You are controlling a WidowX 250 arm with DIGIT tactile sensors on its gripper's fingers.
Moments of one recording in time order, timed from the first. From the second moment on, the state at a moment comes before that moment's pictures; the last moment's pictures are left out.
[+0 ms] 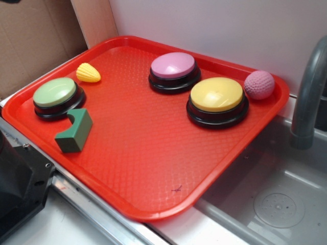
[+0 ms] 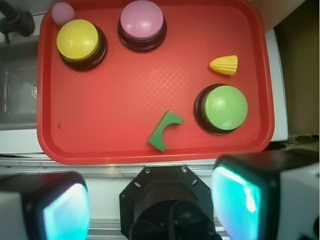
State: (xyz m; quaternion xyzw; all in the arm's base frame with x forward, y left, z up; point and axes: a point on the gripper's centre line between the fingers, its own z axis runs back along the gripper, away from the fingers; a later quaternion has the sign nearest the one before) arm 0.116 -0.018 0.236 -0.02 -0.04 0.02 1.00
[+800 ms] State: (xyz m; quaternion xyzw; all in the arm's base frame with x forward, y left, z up) arm 0.160 0.080 0.155 0.01 0.04 0.25 0.97
